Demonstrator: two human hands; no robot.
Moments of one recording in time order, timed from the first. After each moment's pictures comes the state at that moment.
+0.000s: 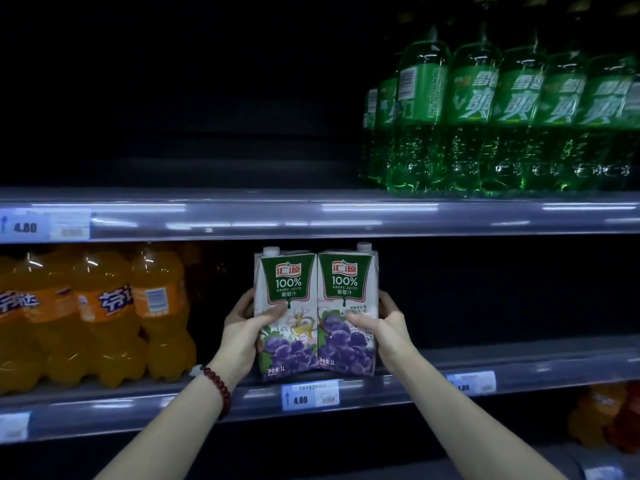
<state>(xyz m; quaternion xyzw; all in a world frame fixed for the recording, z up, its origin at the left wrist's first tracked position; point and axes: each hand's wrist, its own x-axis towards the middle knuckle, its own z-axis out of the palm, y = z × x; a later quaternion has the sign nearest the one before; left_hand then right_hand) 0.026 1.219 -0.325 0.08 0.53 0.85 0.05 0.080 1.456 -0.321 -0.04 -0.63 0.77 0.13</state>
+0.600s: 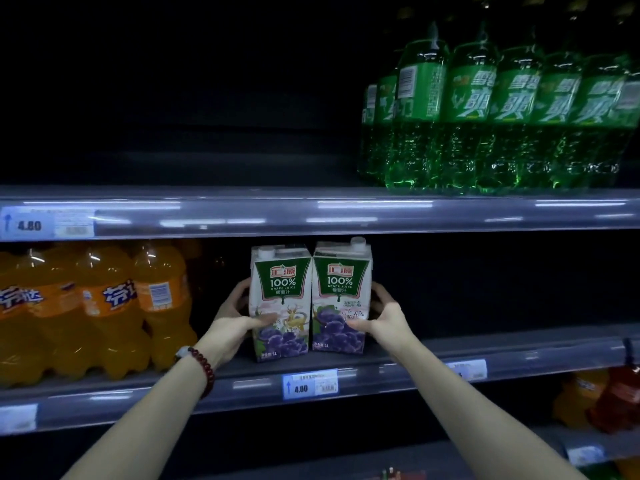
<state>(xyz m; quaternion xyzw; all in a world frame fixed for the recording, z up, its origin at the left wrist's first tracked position) 0.018 1.194 -0.319 0.12 0.62 0.77 0.09 0.083 1.467 -0.322 -0.03 -0.76 0.64 0.11</state>
